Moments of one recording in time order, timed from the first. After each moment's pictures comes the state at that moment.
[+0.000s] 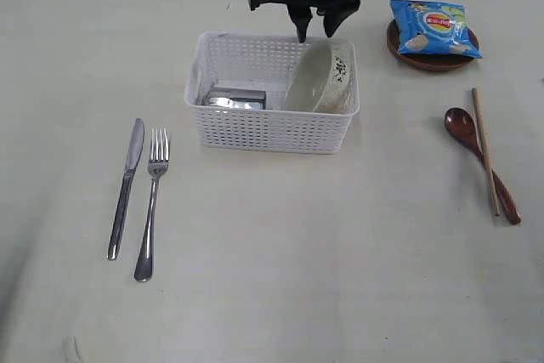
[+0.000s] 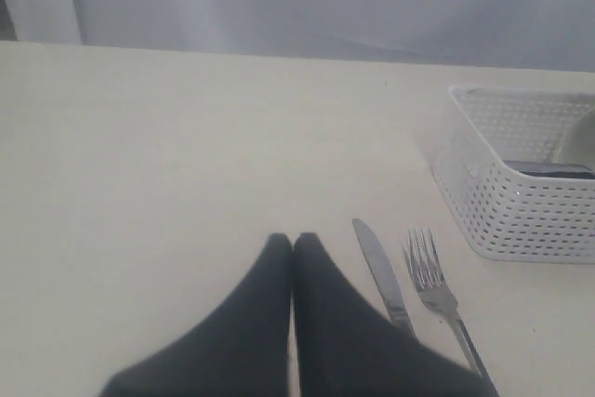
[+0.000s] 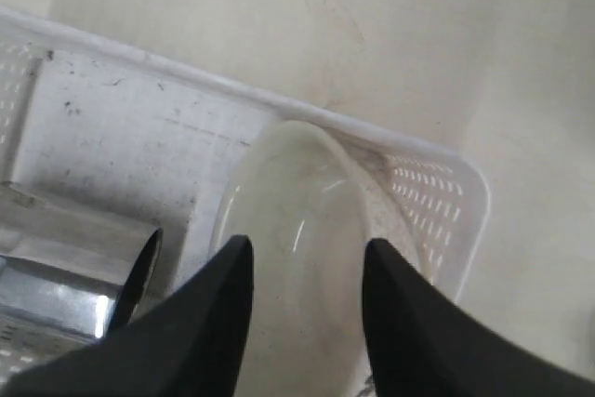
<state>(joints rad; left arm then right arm) -0.15 0.00 0.00 -0.03 0.35 -0.09 0.55 2.15 -1.93 -0.13 1.22 0.32</state>
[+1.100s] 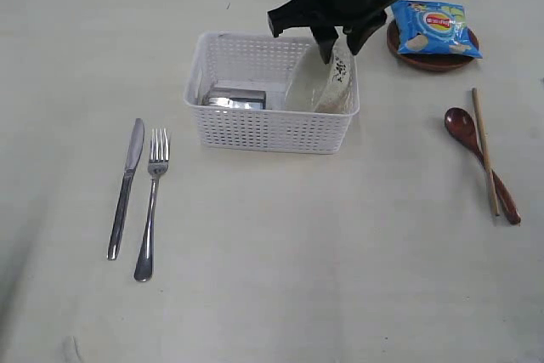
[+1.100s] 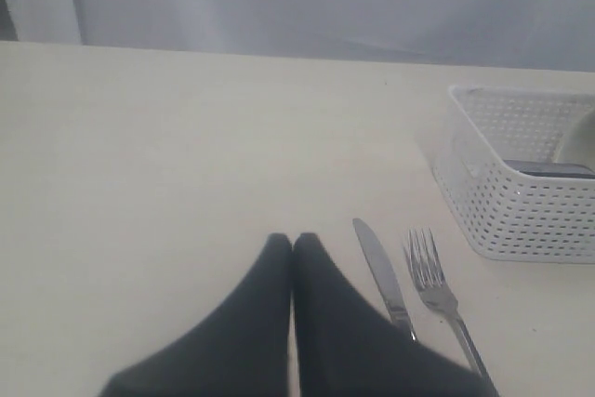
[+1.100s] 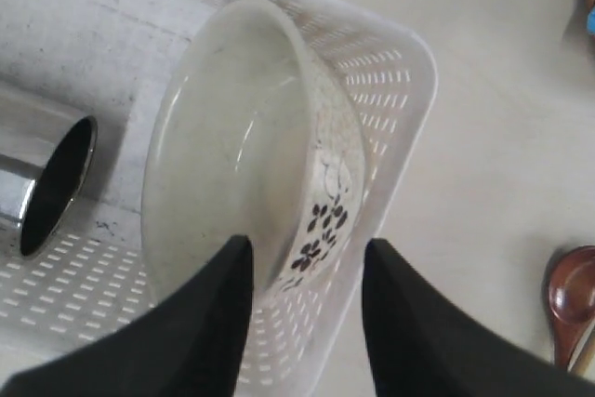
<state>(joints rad) -0.15 0.00 0.00 -0.03 0.35 -0.09 0.56 2.03 -1.74 -0.18 1.22 0.27</state>
